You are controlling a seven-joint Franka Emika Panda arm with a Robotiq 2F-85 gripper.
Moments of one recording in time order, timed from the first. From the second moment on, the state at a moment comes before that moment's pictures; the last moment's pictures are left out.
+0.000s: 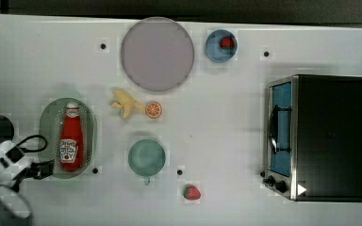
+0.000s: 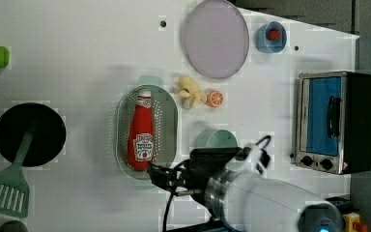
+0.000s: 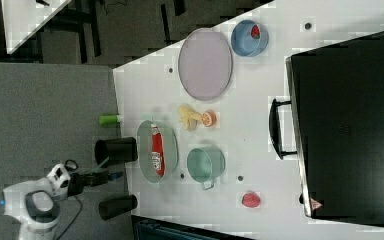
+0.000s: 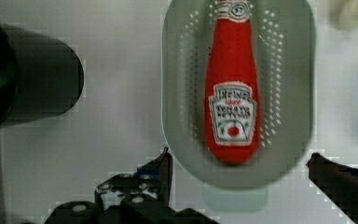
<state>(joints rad) -0.07 0.07 0.87 -2.20 -0.06 0.75 0.08</state>
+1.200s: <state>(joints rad) -0.06 0.60 0.75 -2.27 -0.47 1.07 0.19</state>
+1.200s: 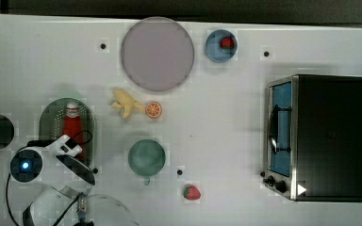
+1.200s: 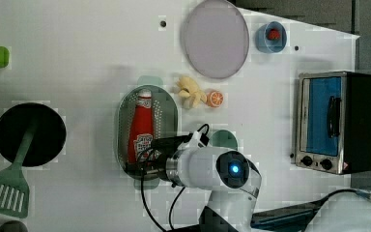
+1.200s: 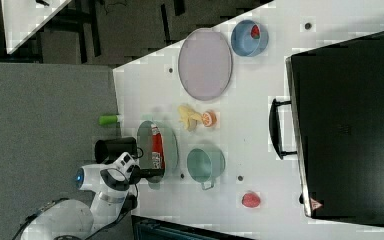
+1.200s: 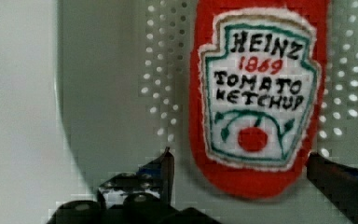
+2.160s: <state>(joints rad) -0.03 0.58 0.72 -2.22 -0.50 1.00 0.27</state>
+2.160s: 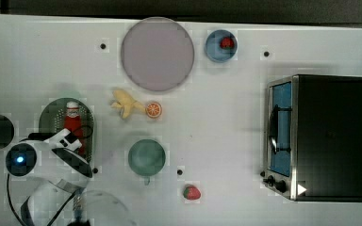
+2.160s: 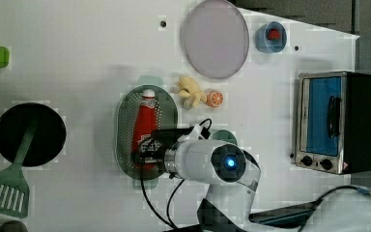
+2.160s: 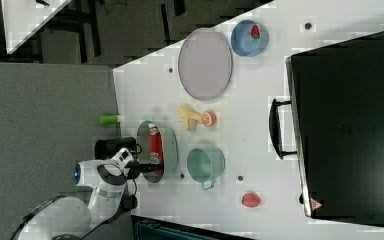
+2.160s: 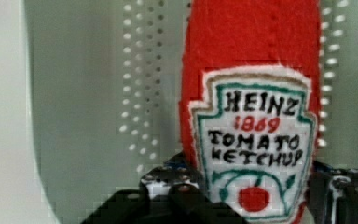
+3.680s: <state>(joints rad) -0.18 0.19 0.52 -1.84 -0.10 0.36 0.02</state>
